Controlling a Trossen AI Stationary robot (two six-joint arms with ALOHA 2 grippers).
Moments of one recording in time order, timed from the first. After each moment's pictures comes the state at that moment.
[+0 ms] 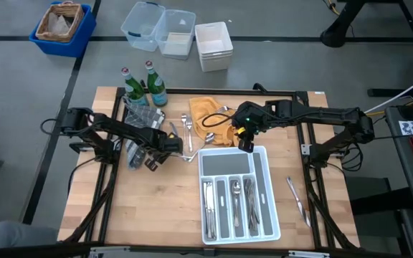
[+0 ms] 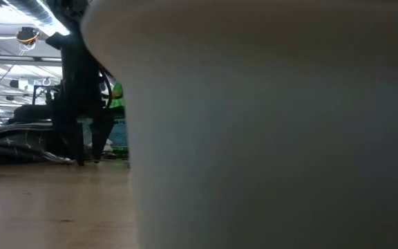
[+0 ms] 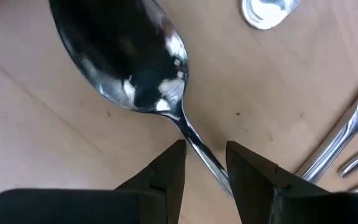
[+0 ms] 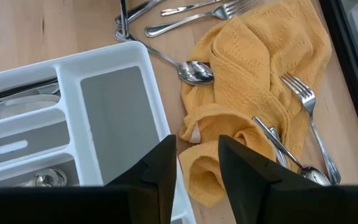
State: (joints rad) left arm 0.03 1.59 0.76 -0.62 -0.14 -2.43; right arm -0.11 1.48 1.41 -0.95 0.06 0.04
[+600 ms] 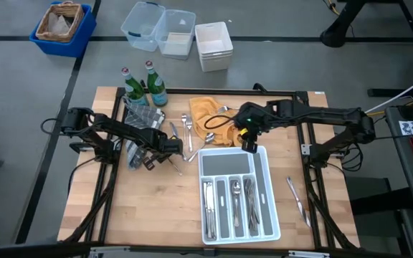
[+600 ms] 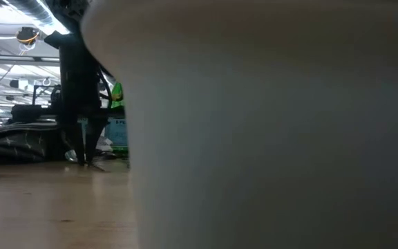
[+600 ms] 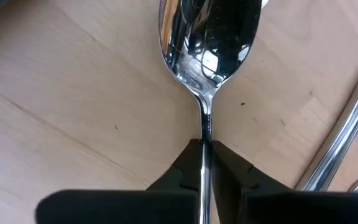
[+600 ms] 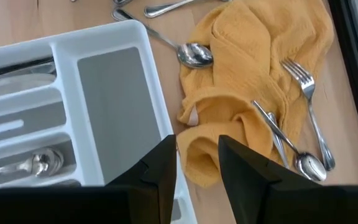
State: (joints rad) left arm 0.02 1.60 0.76 -0.63 -0.13 -2.25; right arm -0.11 1.46 1.41 -1.01 0.06 0.02
